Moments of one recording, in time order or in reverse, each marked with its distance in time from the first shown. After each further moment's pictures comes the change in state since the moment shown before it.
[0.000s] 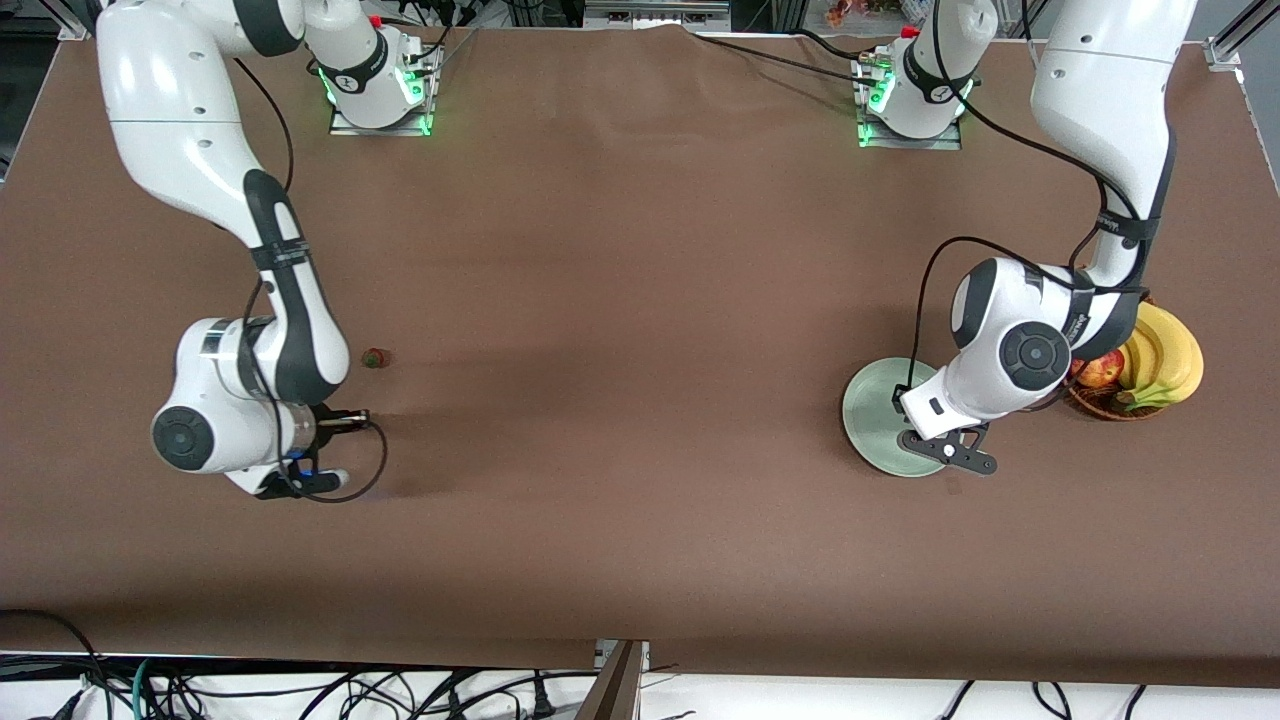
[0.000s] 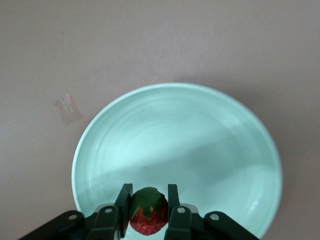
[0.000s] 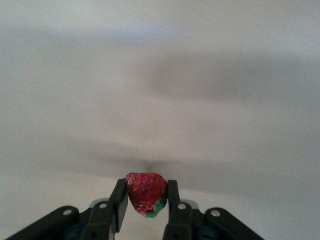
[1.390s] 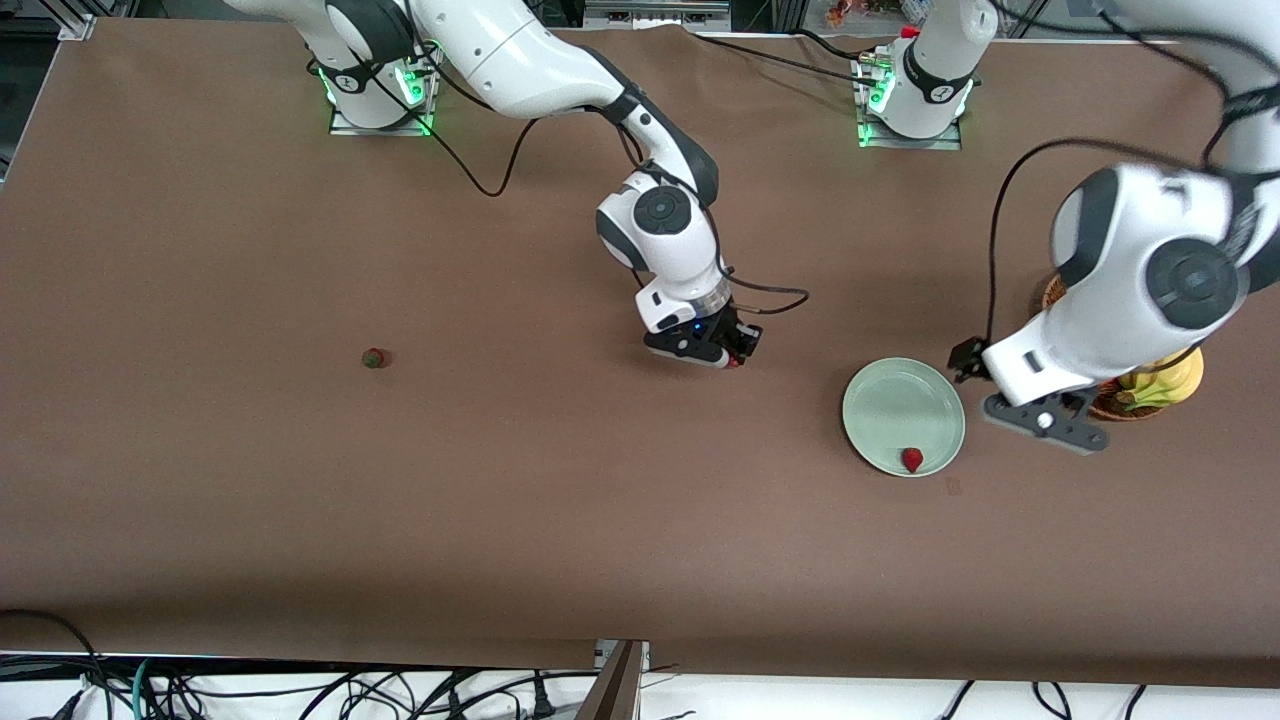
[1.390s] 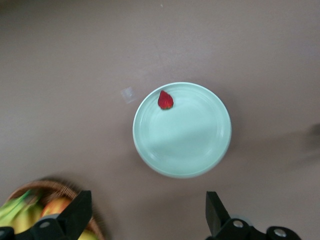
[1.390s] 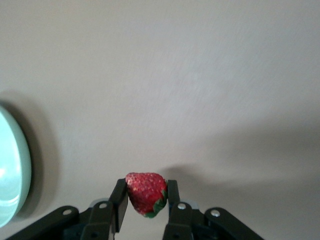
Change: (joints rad) left arm 0.057 -0.270 -0.057 0.251 -0.015 -0.522 0.026; right arm 0.723 0.217 0.057 0.221 0.004 0.617 1.250
